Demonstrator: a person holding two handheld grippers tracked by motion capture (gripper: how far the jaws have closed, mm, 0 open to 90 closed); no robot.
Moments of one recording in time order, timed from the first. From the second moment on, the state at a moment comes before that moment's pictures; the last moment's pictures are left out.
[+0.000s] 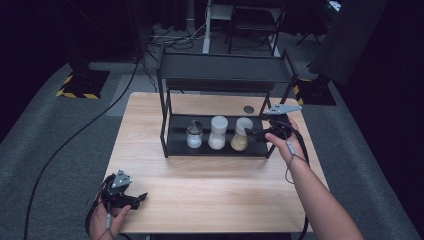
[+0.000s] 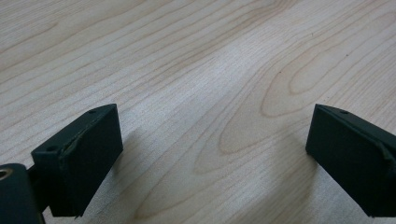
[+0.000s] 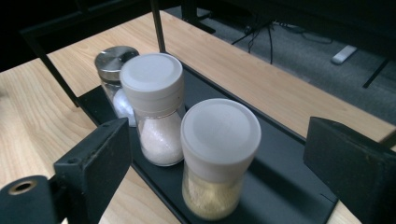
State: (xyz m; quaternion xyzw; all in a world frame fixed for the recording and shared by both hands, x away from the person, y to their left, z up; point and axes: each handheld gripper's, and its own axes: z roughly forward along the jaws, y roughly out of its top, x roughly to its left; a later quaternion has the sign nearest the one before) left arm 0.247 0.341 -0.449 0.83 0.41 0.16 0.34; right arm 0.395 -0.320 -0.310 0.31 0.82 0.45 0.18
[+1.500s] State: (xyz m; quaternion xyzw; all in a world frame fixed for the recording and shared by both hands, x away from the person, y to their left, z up) left arm 0.246 0.341 -0.449 0.83 0.41 0.16 0.34; right arm 0.282 -0.390 -0.326 0.30 0.81 0.46 0.21
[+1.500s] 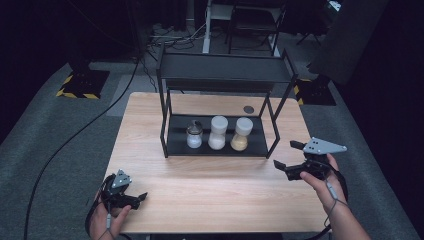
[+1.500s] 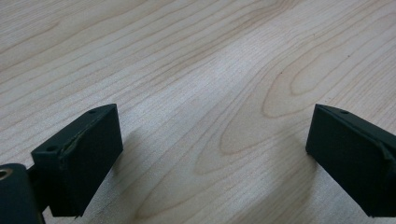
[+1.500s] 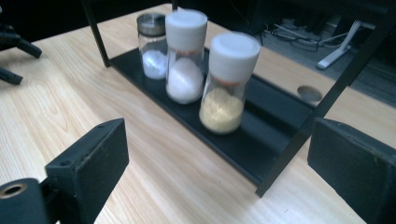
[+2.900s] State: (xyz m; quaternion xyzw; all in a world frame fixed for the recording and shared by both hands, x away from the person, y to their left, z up) left arm 0.246 0.341 -0.449 0.83 0.41 0.16 0.34; right arm 0.275 -0.413 -0.424 0.35 0.82 0.41 0.18
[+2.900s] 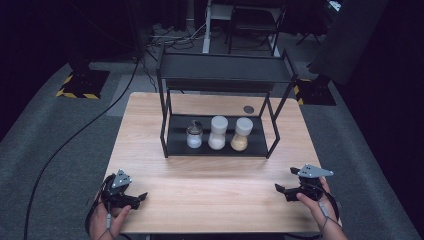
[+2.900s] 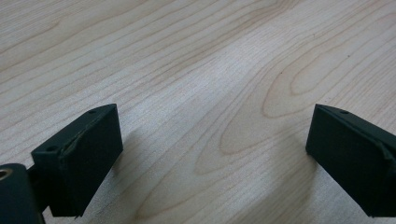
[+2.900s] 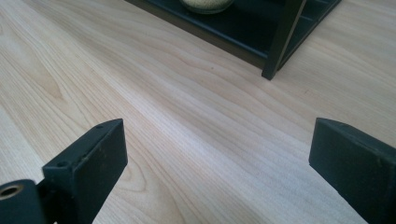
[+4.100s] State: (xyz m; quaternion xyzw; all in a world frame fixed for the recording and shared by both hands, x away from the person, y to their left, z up) left arm 0.246 0.340 -0.449 0.83 0.41 0.16 0.34; right arm 0.273 -0.414 -0.451 0.37 0.83 0.37 0.17
